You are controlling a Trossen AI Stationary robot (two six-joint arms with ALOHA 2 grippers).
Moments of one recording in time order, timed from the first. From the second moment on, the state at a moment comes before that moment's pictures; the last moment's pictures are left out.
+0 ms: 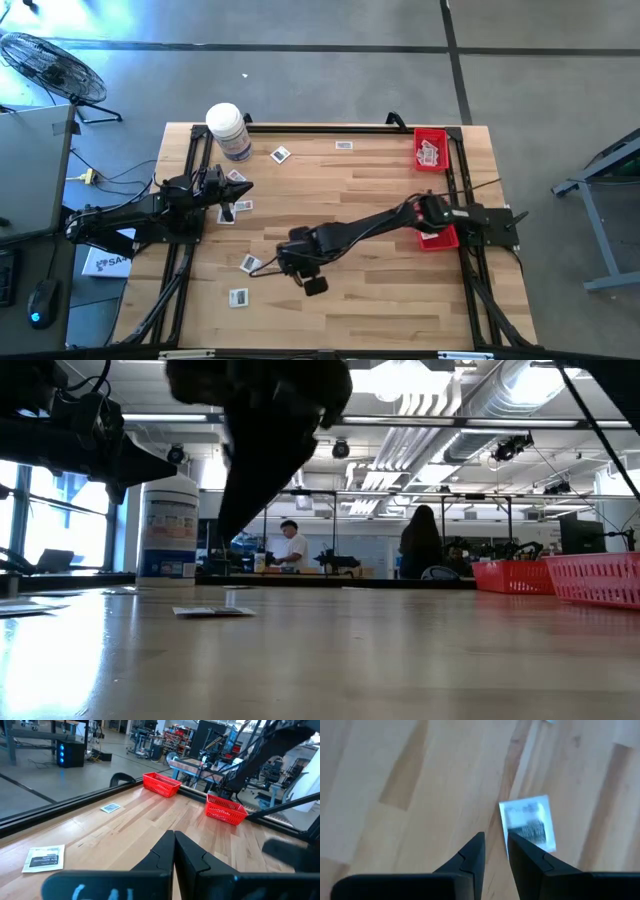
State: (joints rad) left arm 0.21 0.05 0.04 -0.01 -0.14 -0.26; right arm 0.24 2.37 2.09 -0.88 -0.04 -0.05
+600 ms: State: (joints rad) left arm 0.21 0.05 0.04 -0.01 -0.14 -0.26; right arm 0.19 2.47 2.07 -0.75 -0.05 -0.14
